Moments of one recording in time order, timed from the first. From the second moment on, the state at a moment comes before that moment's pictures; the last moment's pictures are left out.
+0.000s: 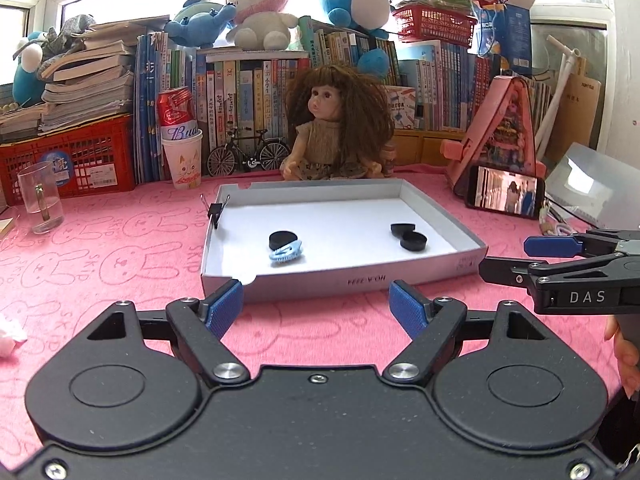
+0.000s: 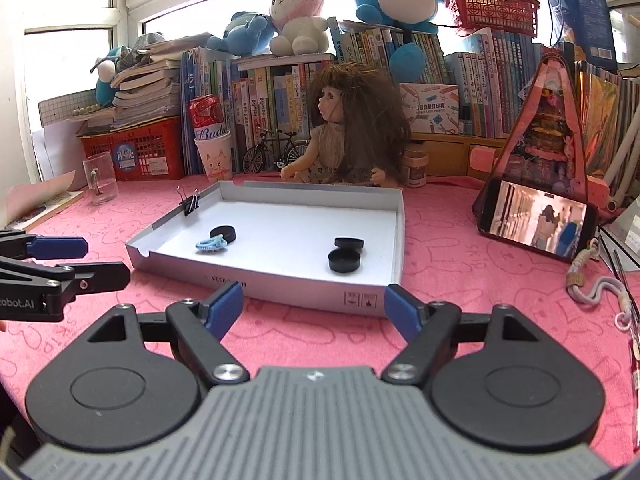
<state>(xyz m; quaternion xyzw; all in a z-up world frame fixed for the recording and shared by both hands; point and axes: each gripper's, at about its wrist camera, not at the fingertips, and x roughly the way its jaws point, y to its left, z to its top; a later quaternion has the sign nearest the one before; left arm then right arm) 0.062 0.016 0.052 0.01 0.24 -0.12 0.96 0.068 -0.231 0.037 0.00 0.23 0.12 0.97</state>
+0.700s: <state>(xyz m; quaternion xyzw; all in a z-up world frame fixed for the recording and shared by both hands) 0.011 0.040 0.020 0.02 0.25 -0.11 0.96 0.028 -0.226 -0.004 -0.01 0.22 0.08 0.97</state>
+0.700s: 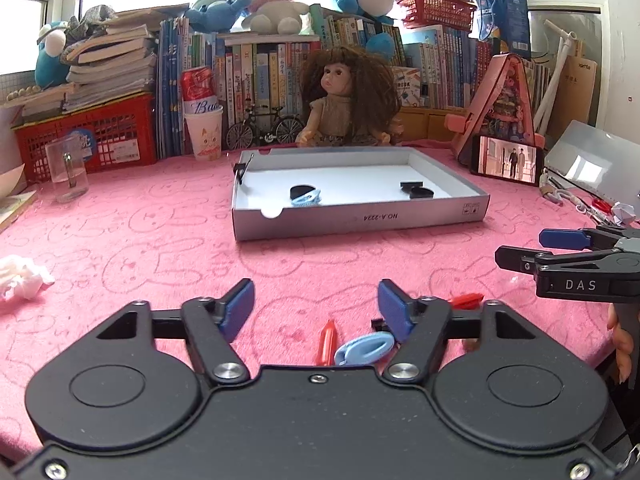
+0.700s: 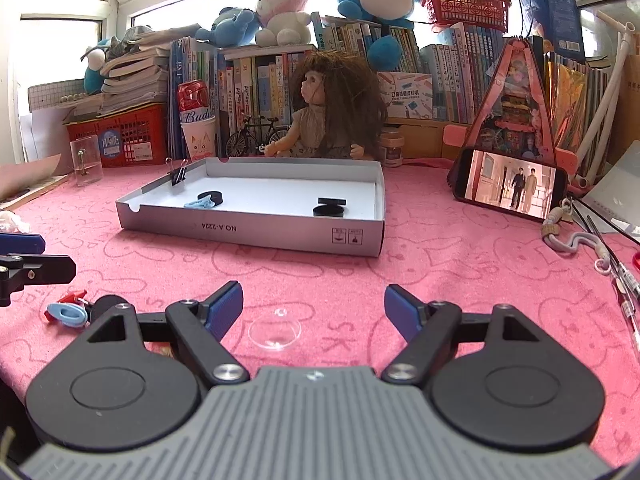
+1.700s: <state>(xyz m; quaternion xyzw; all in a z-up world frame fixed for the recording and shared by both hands) 0.016 0.037 -0.005 0.02 0.28 -0.10 0.95 0.020 -0.222 -0.017 -0.02 0.23 0.07 0.97</state>
